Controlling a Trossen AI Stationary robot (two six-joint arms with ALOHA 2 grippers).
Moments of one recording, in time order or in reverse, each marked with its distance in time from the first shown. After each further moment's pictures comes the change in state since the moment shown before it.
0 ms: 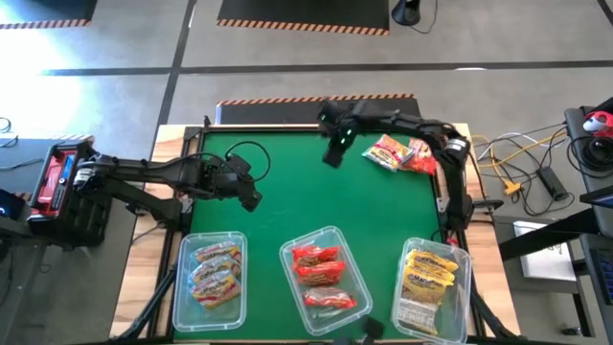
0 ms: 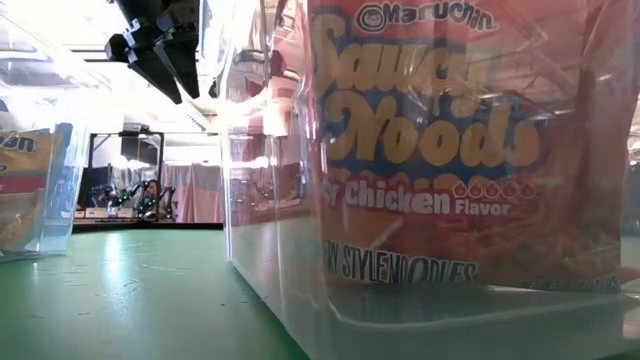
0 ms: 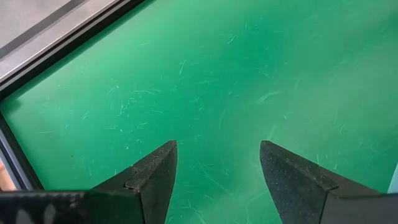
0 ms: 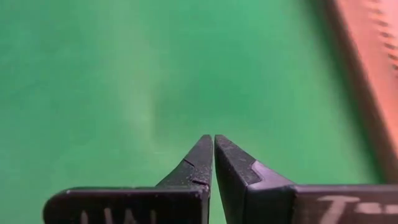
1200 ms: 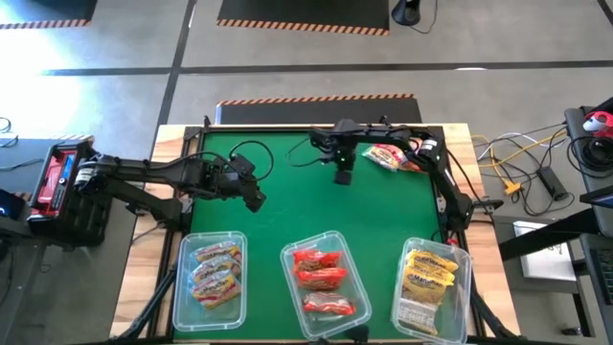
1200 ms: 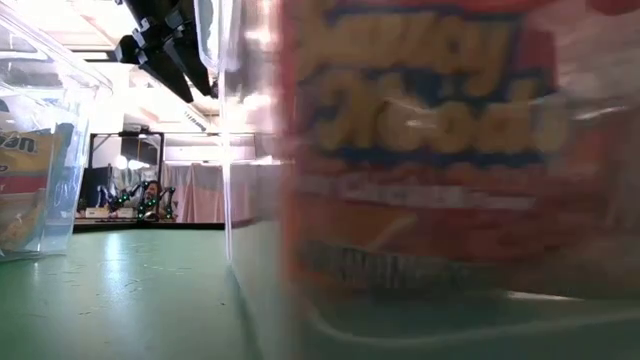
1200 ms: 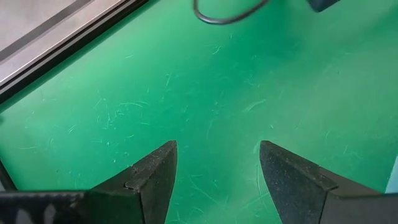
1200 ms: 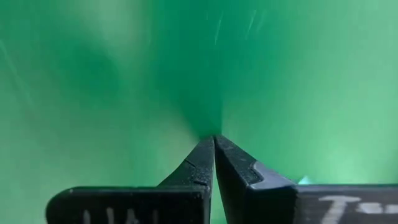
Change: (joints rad) left arm 0.000 0.015 0.002 0.069 0.002 0.042; right arm 0.039 0.239 -0.020 -0.136 0.163 -0.191
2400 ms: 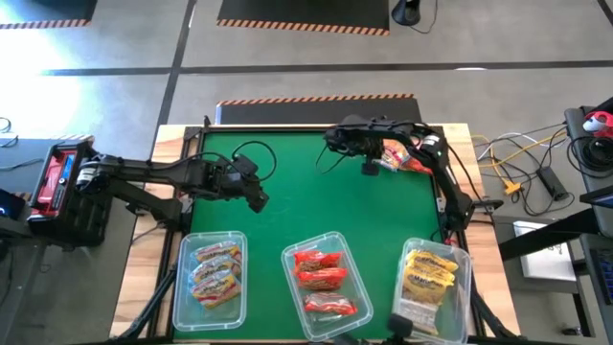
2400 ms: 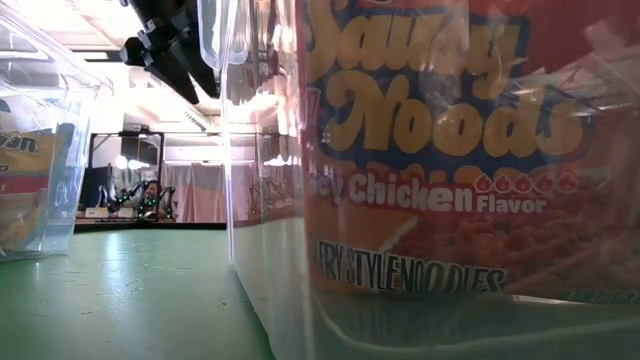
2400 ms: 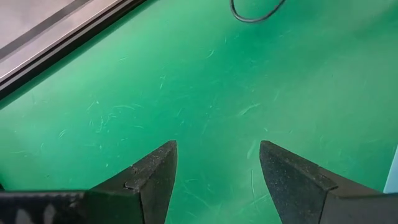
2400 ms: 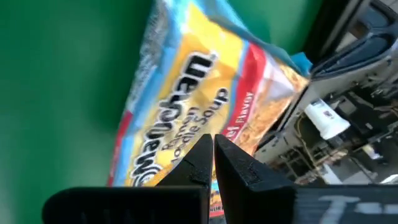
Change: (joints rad) left arm 0.001 0.020 0.001 0.032 0.002 0.004; right arm -0.079 -0.017 -0.051 -0.388 0.451 0.169
